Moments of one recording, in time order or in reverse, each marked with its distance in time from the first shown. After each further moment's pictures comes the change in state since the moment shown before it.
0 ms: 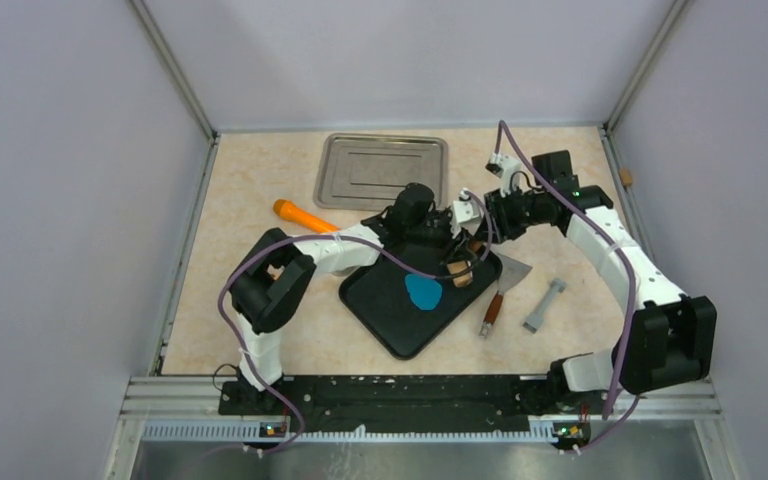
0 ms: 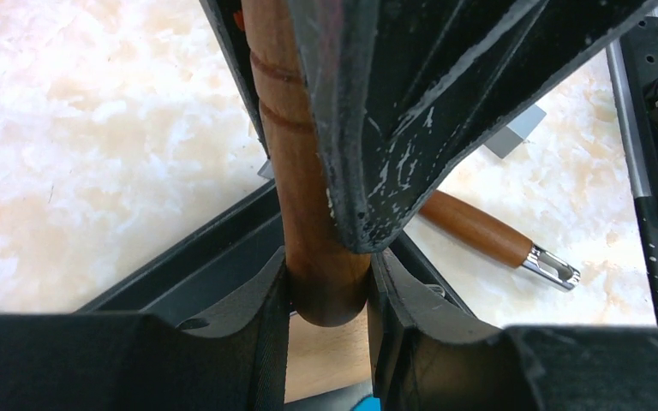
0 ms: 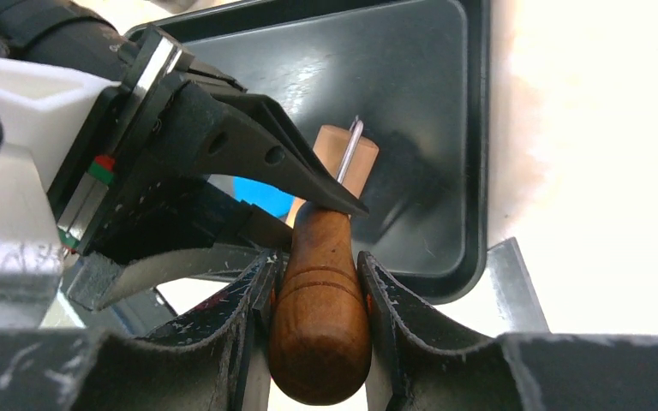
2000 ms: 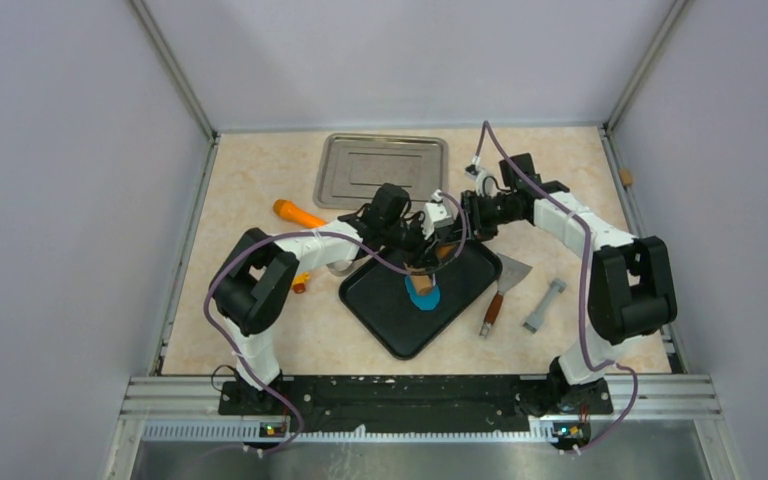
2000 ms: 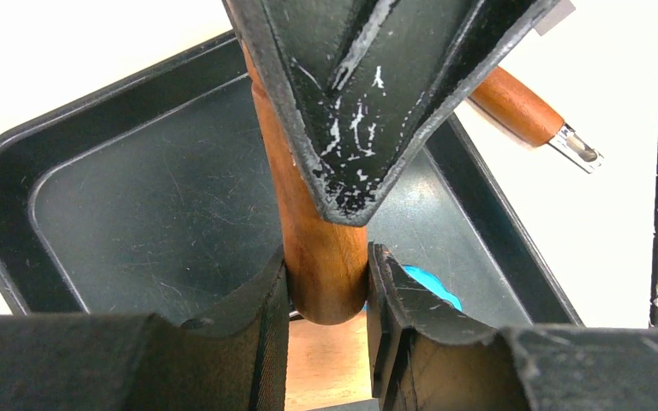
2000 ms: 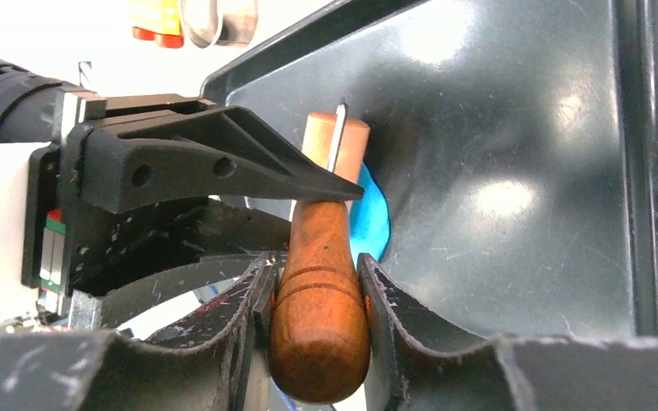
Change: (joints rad) left arm 0.109 -0.092 -0.099 -0.259 0.006 0.061; right arm 0.050 0.284 0.016 0.185 -0.180 0.370
